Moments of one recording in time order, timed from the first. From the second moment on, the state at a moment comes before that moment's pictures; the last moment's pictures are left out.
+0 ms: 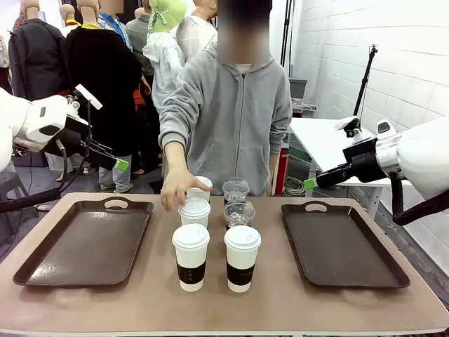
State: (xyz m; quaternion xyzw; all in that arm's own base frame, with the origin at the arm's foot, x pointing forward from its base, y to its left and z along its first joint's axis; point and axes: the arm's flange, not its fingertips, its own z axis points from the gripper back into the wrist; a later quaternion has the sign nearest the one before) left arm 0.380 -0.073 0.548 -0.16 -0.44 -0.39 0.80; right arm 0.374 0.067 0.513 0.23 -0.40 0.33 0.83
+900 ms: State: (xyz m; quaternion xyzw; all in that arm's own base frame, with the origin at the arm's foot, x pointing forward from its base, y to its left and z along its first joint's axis) left arm 0.380 -0.073 0.548 -0.16 -0.44 -0.39 0.80; right arm 0.374 0.067 0.513 0.23 -0.40 0.33 0.83
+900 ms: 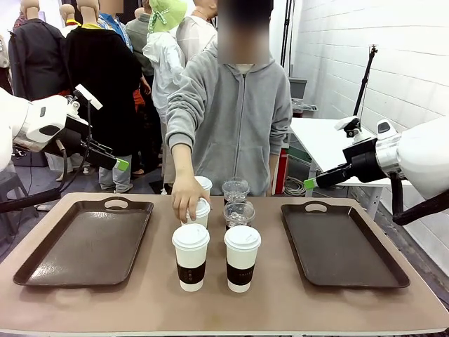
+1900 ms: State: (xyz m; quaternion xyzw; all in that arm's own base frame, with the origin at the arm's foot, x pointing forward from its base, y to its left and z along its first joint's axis) left arm 0.380 -0.073 0.547 -0.16 -0.44 -0.39 0.80; right arm 0.466 0.060 0.496 0.25 -0.42 0.43 0.76
